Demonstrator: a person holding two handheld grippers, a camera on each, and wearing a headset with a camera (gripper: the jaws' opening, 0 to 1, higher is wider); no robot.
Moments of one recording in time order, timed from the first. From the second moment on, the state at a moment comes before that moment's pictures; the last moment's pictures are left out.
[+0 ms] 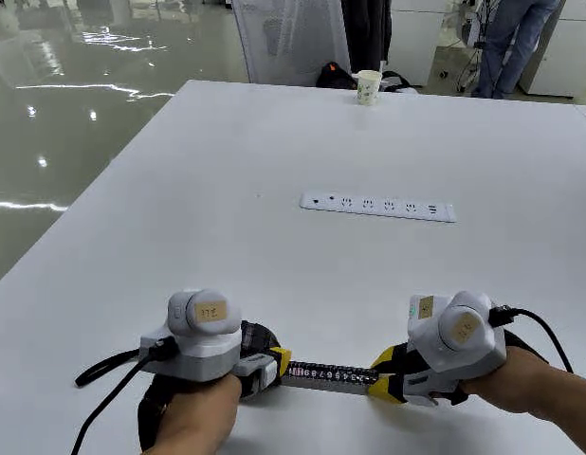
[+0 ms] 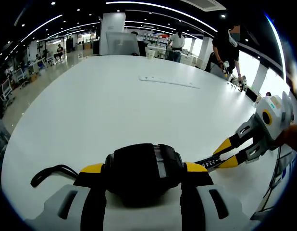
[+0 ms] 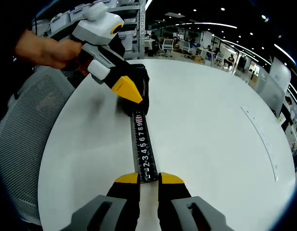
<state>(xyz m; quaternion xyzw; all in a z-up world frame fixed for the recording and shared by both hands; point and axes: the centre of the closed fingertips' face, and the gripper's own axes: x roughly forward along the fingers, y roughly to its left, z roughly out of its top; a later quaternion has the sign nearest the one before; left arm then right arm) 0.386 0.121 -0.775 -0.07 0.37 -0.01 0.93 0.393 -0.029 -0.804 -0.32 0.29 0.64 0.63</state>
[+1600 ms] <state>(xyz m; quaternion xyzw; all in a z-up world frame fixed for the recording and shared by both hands) 0.386 0.124 -0.775 -0.08 0.37 -0.01 0.93 0.378 0.057 -0.804 -0.31 0.27 0.67 0.62</state>
